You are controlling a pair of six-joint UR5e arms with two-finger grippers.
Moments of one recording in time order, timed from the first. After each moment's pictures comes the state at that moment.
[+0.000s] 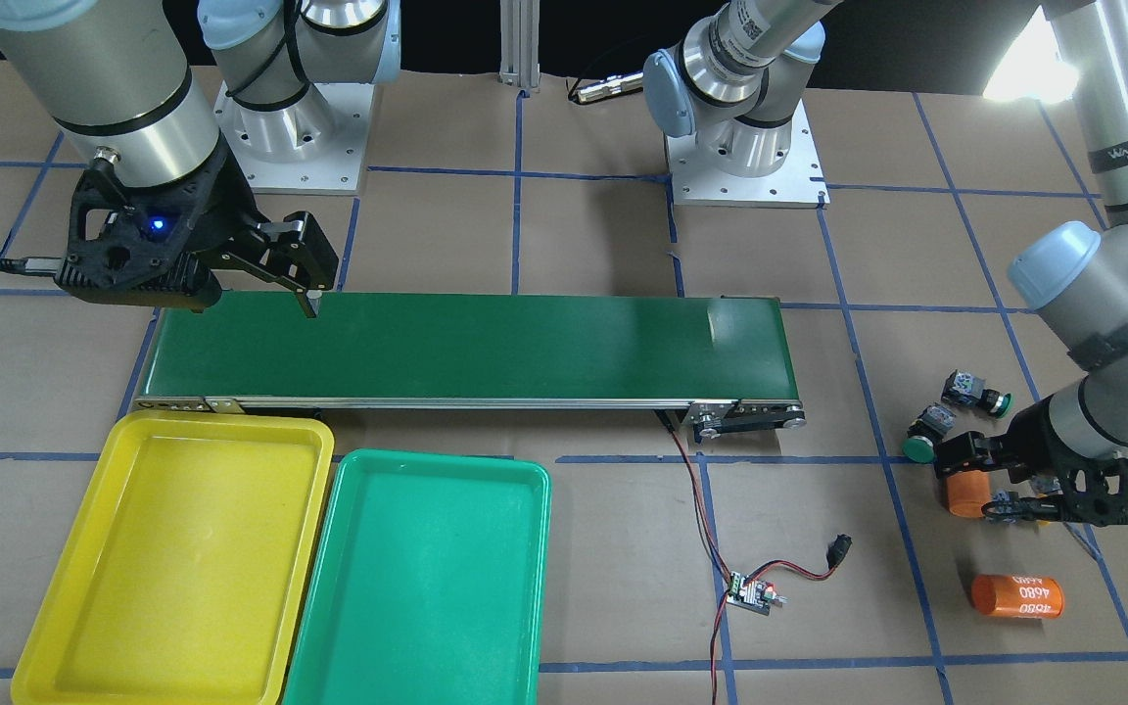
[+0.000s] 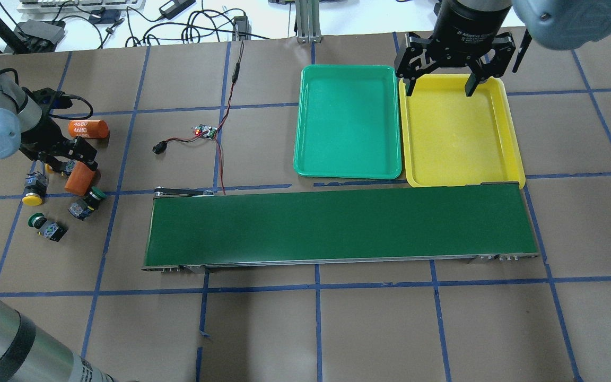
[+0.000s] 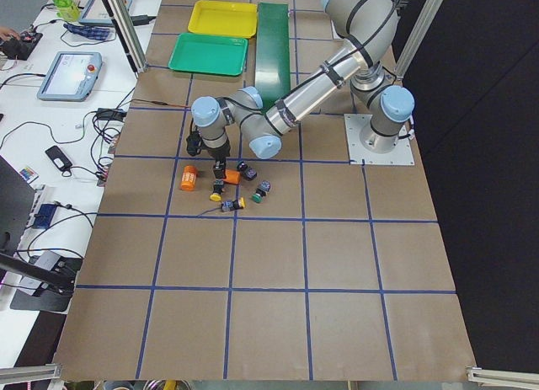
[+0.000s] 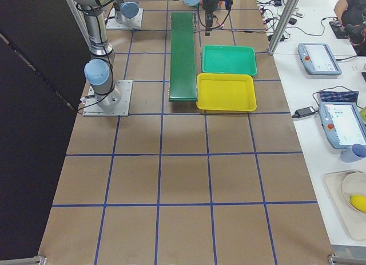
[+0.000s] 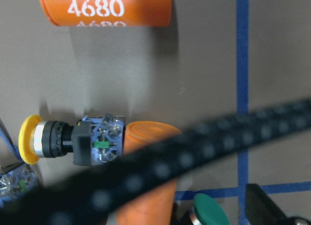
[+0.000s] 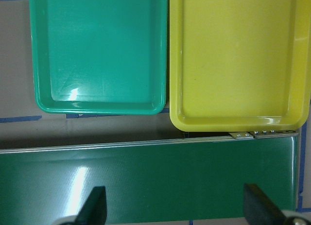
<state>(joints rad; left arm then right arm) -1.07 -2.07 -1.65 -1.07 1.59 0.58 1.63 -1.42 1.41 -1.57 -1.55 0.11</state>
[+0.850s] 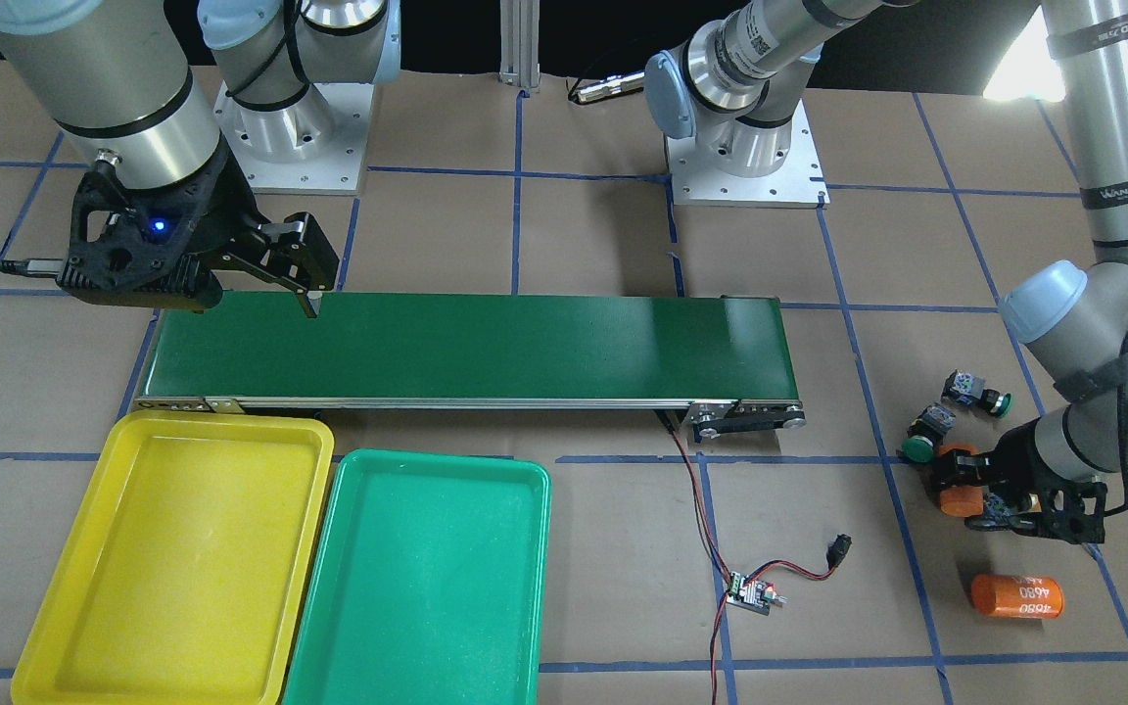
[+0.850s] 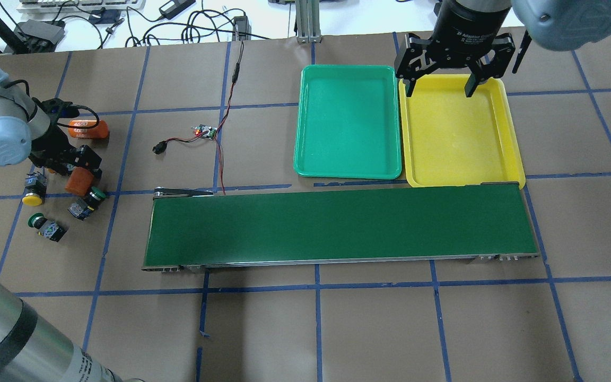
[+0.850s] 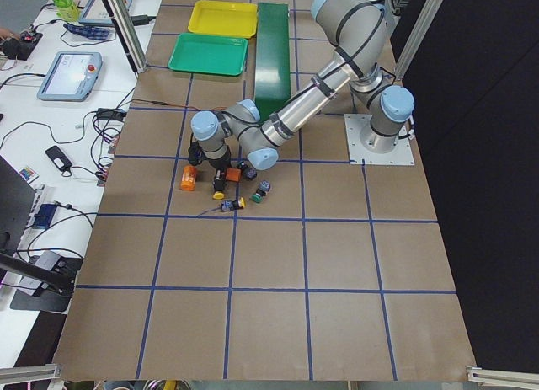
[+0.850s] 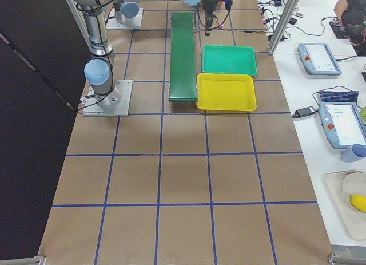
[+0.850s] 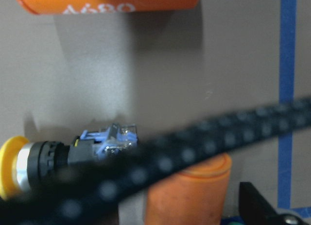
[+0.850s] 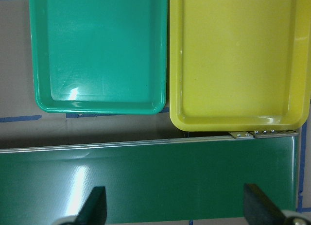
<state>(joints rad) -1.06 -2.13 -1.65 -1.04 1.60 0.61 1.63 -1.42 1.41 -1.57 -1.55 0.11</state>
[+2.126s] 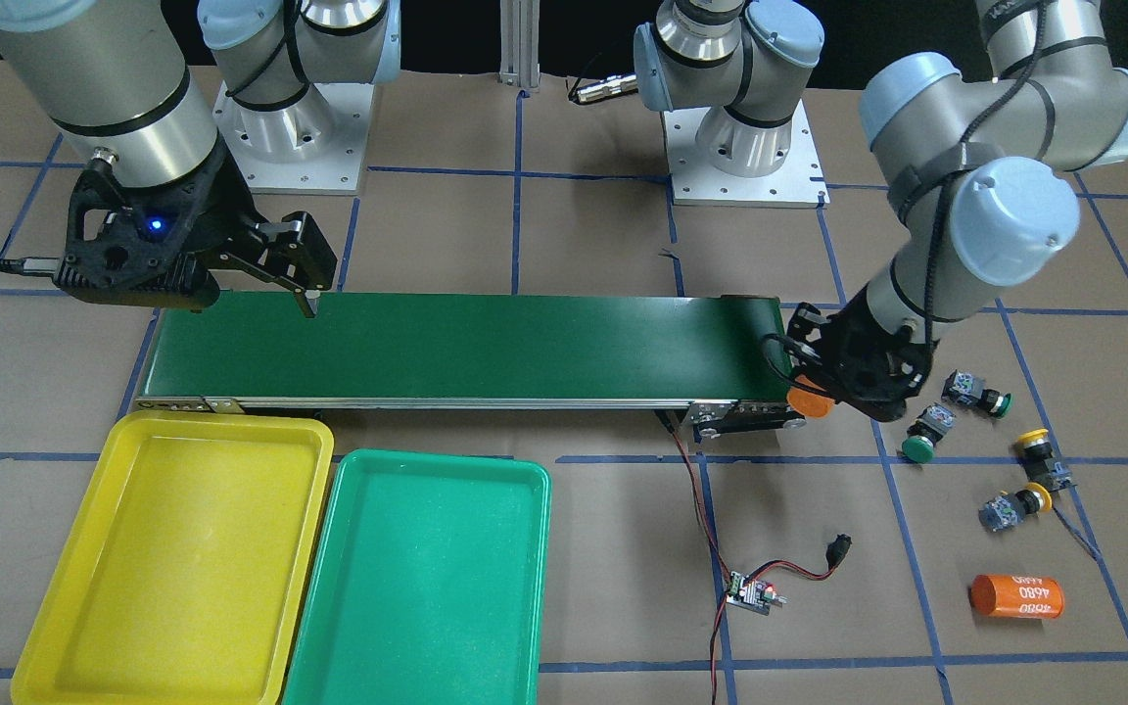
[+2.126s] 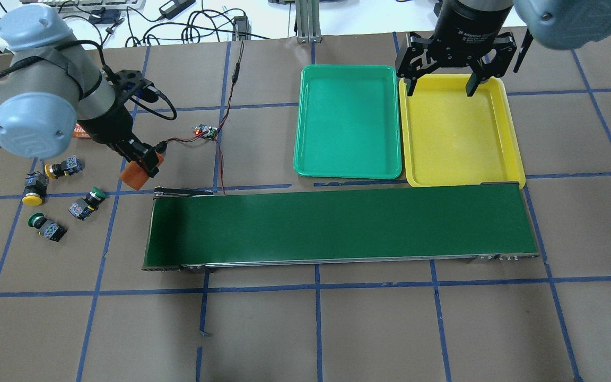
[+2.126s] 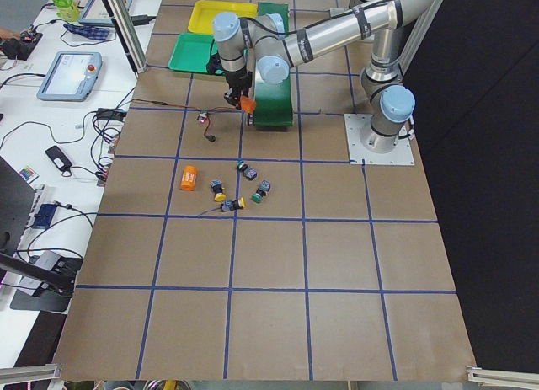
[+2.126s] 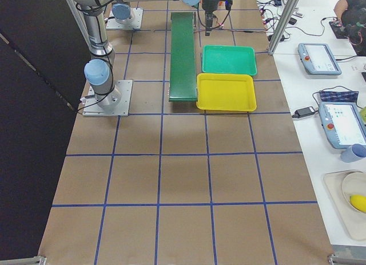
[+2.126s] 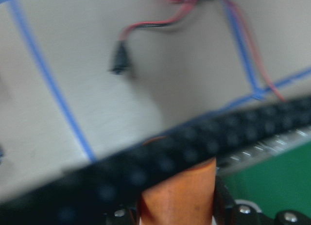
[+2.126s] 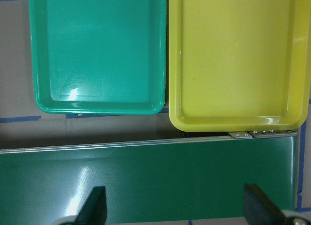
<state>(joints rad) -1.42 -1.72 -1.82 -1.30 1.57 0.83 1.63 -1.43 1.41 -1.57 -1.55 0.11</state>
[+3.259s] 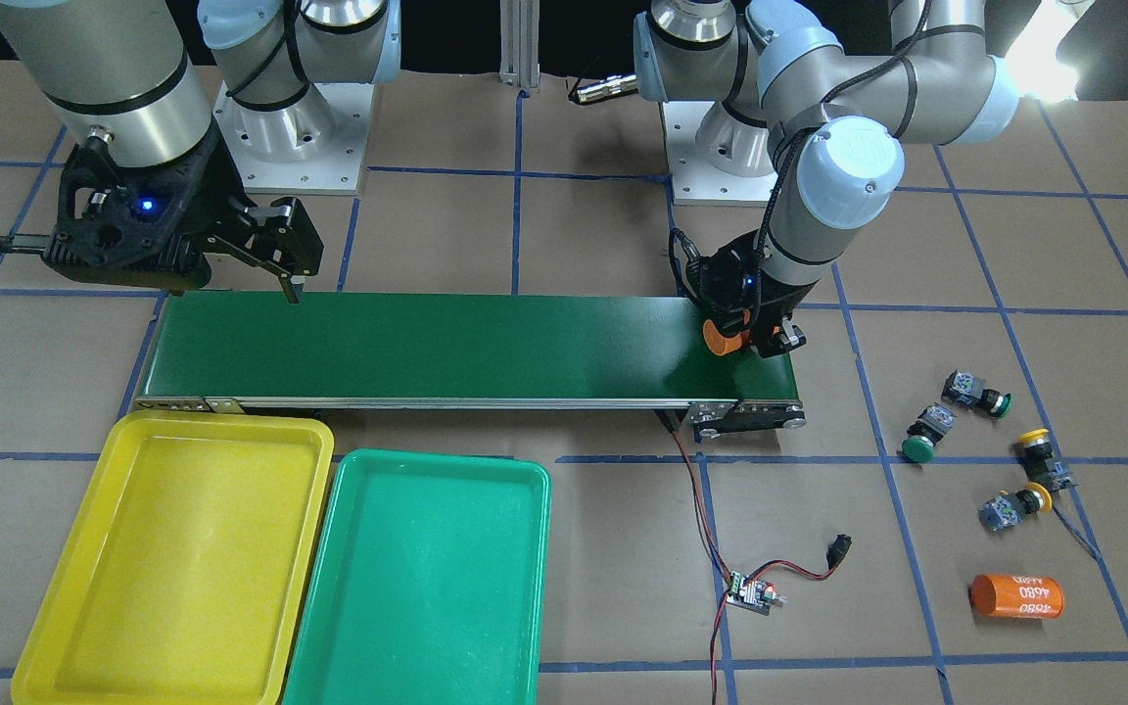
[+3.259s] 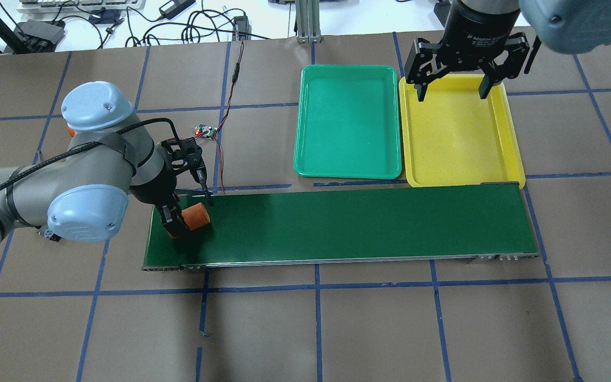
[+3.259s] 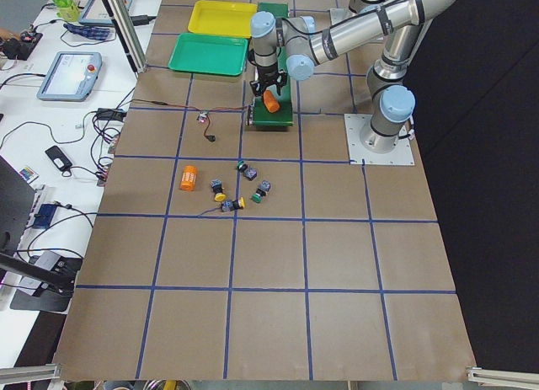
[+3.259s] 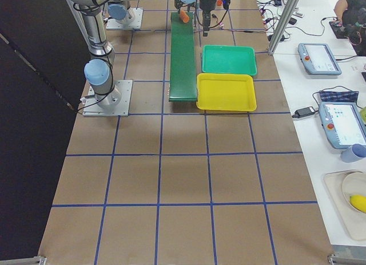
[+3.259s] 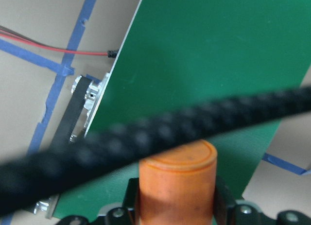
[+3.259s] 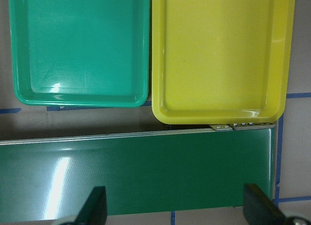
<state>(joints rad) -1.52 -1.62 -2.05 -1.13 1.58 1.18 1.63 -1.45 1.42 -1.54 -1.61 0.10</state>
